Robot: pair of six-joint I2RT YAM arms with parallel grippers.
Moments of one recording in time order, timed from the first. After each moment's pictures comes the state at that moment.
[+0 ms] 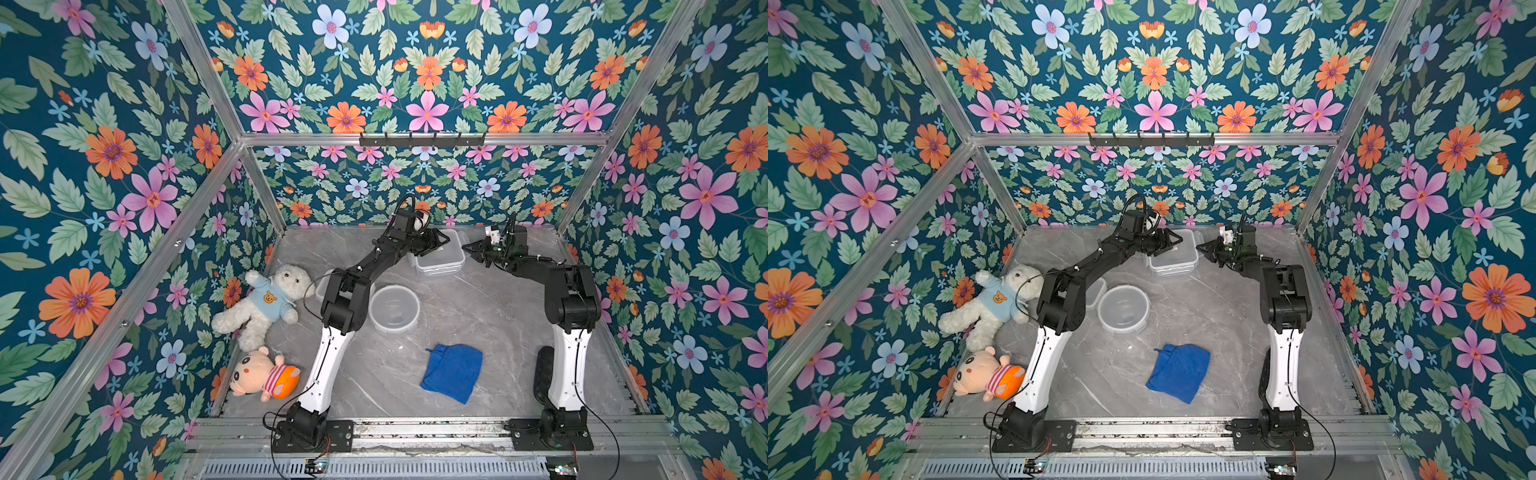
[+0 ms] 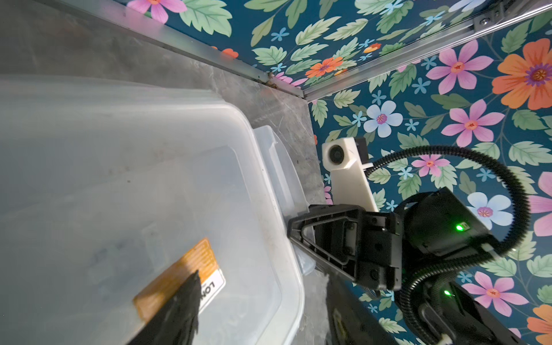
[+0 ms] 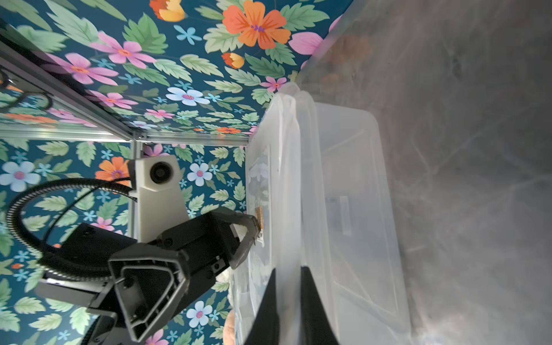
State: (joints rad) left arm -0.48 2.48 2.13 -0.19 0.63 -0.78; right arm 0.05 2.21 1.51 0.19 -0.87 0.92
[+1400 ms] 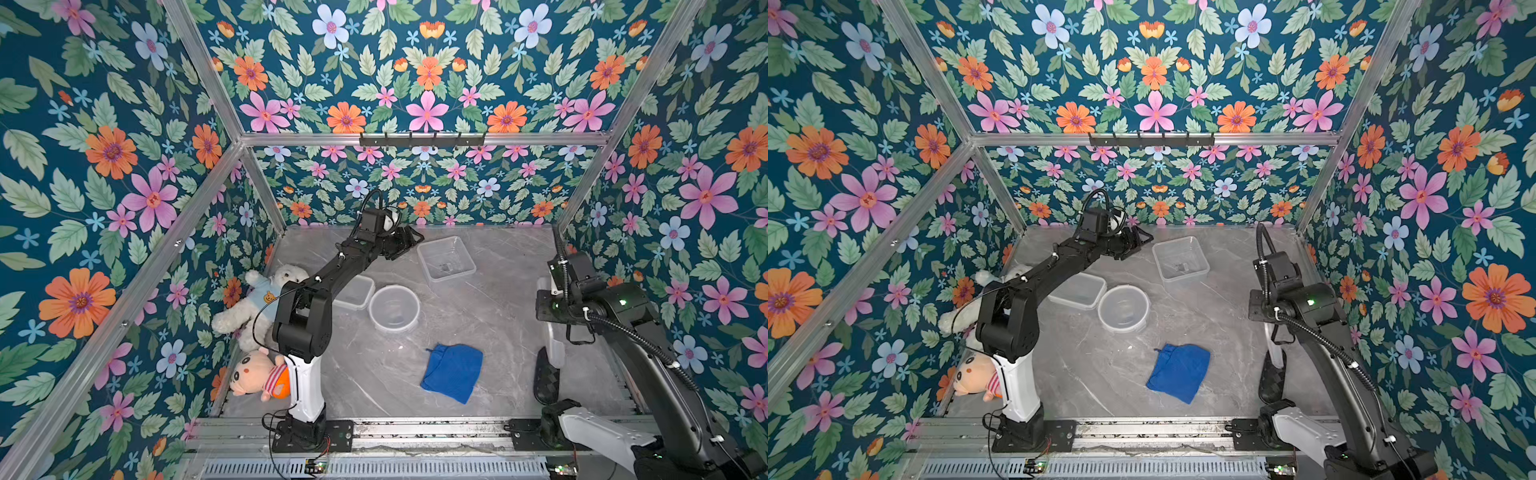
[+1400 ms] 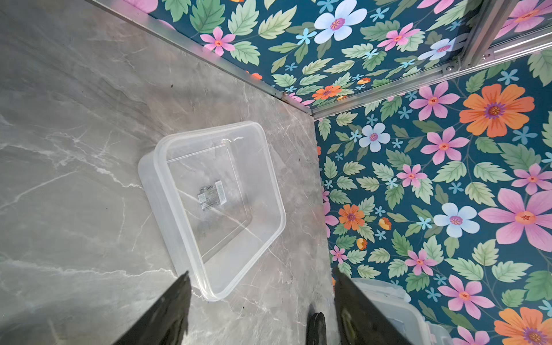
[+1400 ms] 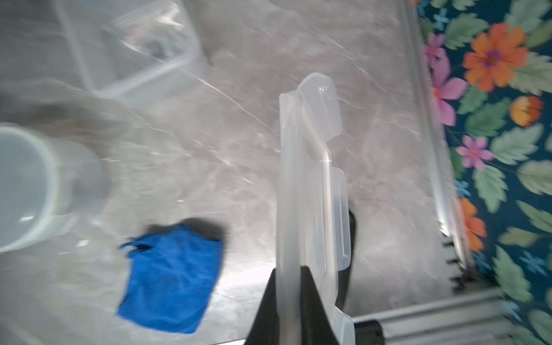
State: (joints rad) left arm -0.40 1.98 1.61 -0.19 0.57 -0.79; right arm 0.30 1.08 1.33 -1.39 0.31 0.40
